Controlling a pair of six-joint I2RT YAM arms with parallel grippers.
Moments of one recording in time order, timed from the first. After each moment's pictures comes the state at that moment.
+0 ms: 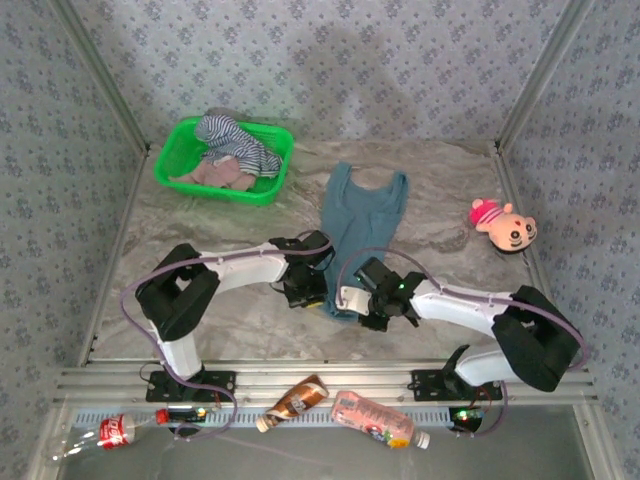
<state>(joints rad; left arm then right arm) -0.88 1.77 1.09 -0.68 0.21 -1.07 0.83 1.34 0.61 -0.47 -0.12 -0.56</state>
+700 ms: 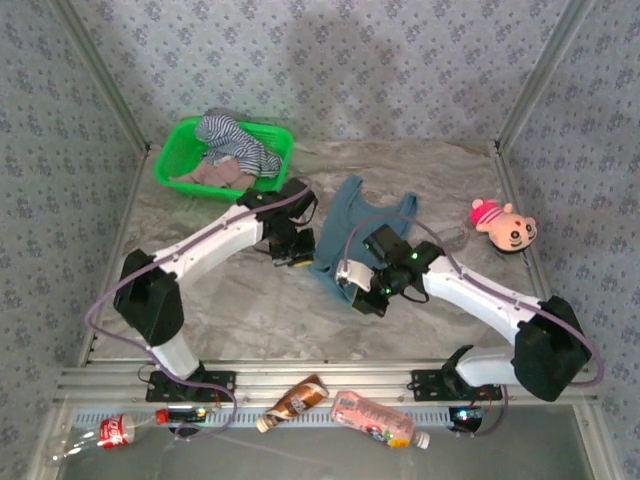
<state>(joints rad) -0.71 1.72 1.48 -1.04 0.21 -0.83 0.67 1.31 0.90 -0.80 -0.45 -0.47</state>
